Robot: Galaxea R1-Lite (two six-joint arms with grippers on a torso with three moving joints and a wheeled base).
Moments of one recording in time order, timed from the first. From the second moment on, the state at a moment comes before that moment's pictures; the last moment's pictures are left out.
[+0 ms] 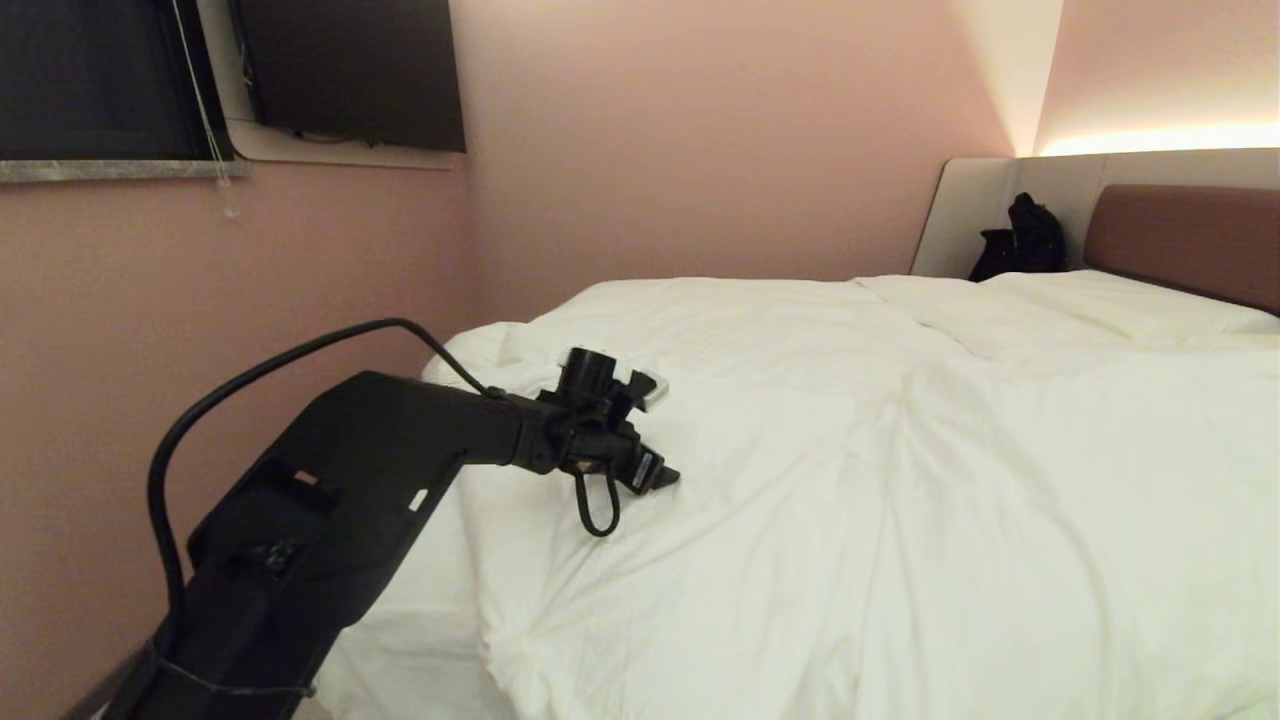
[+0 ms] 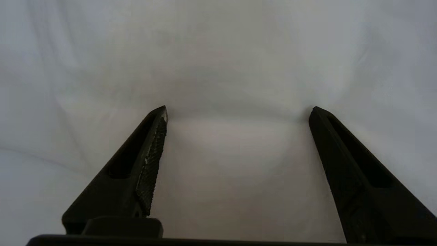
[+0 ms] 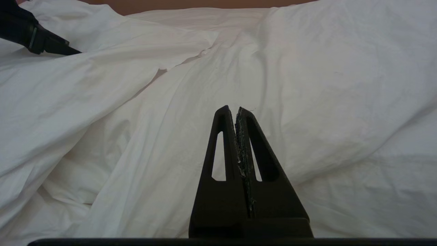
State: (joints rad) left arm -0.47 2.56 -1.91 0.02 -0.21 0.25; right arm 0.00 0.00 0.00 0.00 0.00 0.00
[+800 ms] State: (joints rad) left arm -0.49 2.60 -1.84 0.01 -0.21 0.31; right arm 0.00 0.00 0.00 0.00 0.00 0.00
